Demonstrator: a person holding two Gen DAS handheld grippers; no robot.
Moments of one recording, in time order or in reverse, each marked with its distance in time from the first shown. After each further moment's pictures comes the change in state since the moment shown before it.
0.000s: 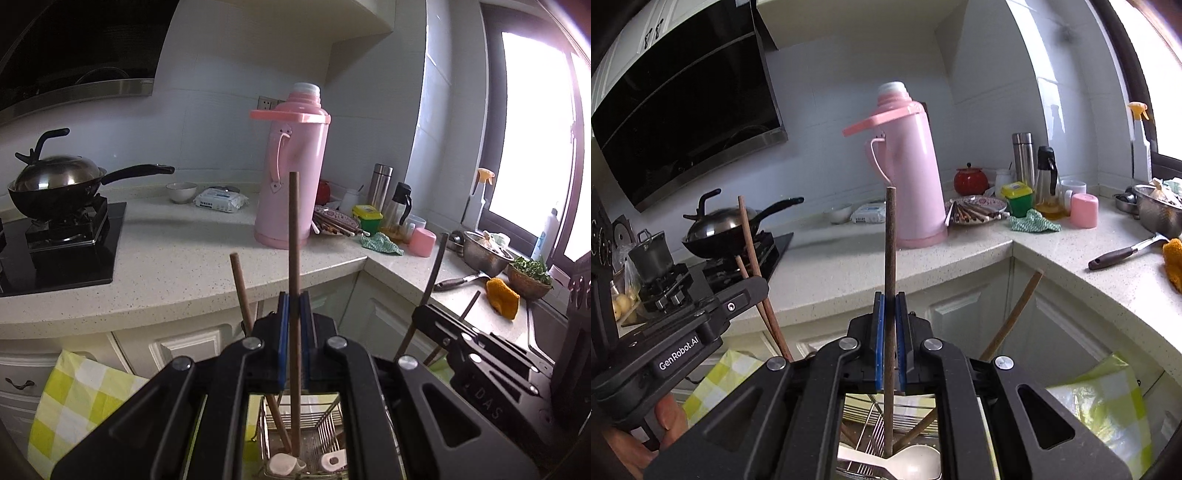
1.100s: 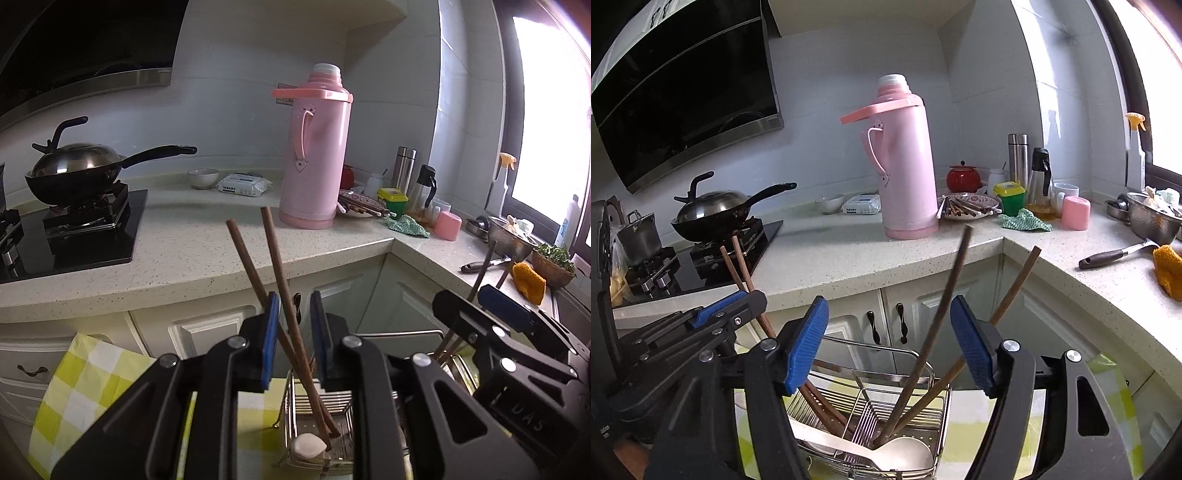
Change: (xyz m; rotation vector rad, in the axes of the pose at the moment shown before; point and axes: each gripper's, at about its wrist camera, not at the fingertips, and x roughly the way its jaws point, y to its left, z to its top) left arm 0.006 0.009 -0.027 0.002 0.014 0.103; right arm -0.001 0.004 -0.015 -0.054 -0.010 -0.062
